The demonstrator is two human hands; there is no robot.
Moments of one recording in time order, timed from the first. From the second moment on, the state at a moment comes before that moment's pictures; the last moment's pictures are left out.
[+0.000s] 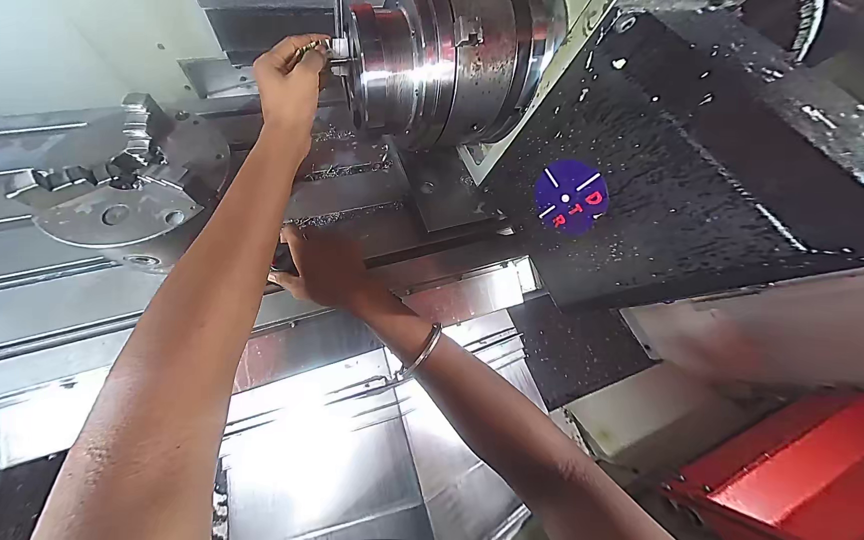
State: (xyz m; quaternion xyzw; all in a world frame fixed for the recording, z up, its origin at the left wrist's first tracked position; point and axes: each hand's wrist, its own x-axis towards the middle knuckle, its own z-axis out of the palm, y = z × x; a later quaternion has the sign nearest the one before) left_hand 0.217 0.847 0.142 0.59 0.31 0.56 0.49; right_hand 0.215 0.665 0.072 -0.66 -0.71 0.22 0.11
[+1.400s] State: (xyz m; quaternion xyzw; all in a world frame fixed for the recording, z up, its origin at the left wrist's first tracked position) left_hand 0.218 0.849 0.141 0.61 0.31 0.57 0.46; right_hand 0.213 0.667 0.073 -0.67 -0.70 0.22 0.10
